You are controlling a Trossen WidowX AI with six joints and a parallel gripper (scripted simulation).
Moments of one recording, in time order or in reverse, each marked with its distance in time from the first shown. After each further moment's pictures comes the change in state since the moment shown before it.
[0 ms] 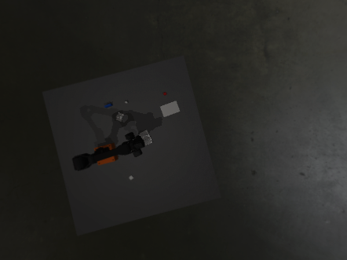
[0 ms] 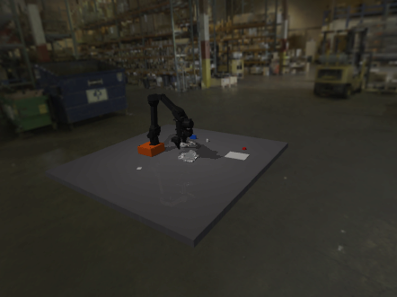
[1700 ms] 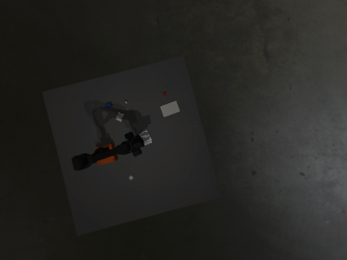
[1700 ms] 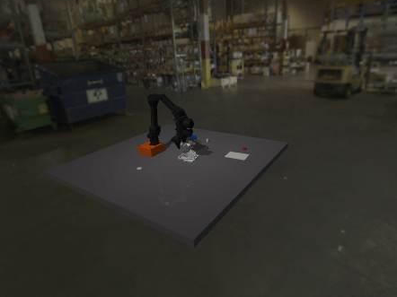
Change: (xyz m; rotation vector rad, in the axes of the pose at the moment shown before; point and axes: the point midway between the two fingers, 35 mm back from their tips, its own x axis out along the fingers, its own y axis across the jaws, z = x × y) arm 0.000 0.004 -0.002 -0.008 0.000 0.000
